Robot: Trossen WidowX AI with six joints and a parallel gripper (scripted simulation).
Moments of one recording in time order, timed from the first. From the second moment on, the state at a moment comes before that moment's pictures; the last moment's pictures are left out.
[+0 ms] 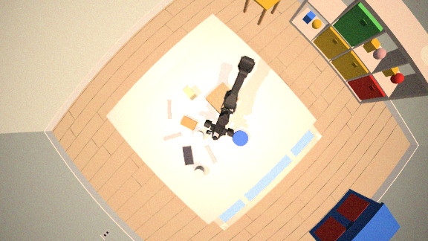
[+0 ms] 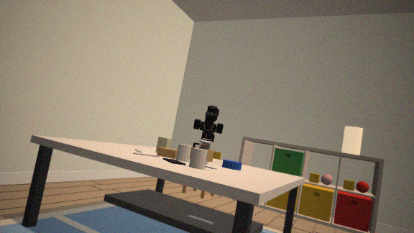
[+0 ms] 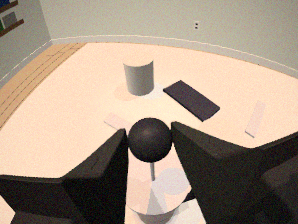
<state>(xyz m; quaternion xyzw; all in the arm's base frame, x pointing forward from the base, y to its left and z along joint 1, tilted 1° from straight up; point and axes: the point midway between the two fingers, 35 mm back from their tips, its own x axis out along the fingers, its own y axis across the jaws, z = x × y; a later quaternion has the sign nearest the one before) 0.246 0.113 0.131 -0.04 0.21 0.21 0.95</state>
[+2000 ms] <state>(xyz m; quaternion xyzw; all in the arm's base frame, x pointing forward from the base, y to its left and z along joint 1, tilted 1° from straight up) 0.263 0.122 0.106 -0.05 0.24 0.21 0.95</state>
